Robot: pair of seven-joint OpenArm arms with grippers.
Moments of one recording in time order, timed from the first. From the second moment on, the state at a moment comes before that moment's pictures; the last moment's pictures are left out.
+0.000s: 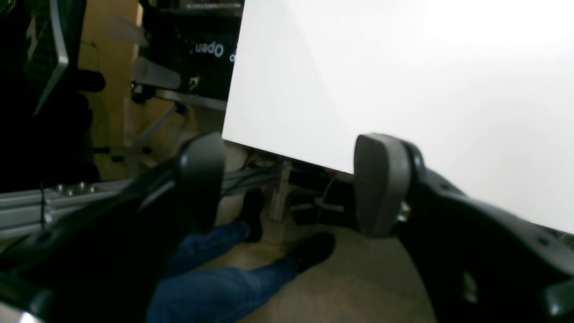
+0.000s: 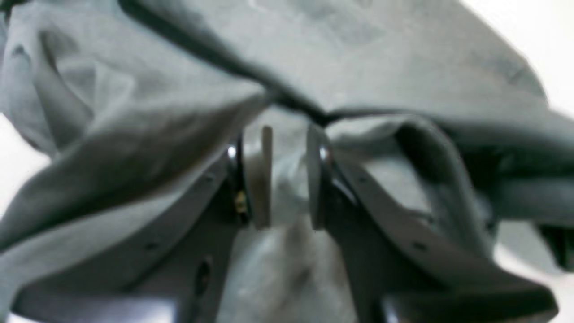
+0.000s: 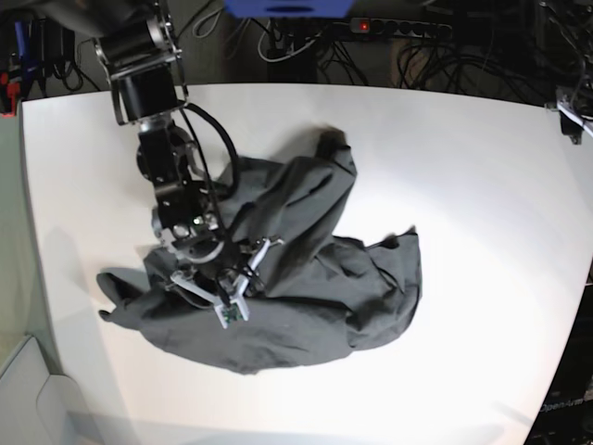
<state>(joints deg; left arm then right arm) 17.3 -8.7 -53.9 116.0 -2.9 -36.0 56.4 14.2 2.9 -13.2 77.7 -0.9 9.5 -34.8</state>
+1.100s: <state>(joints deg) 14.1 -8.7 -53.7 116.0 -2.9 -35.6 56.7 15.8 5.4 -13.1 67.9 -0.9 9.5 -27.9</state>
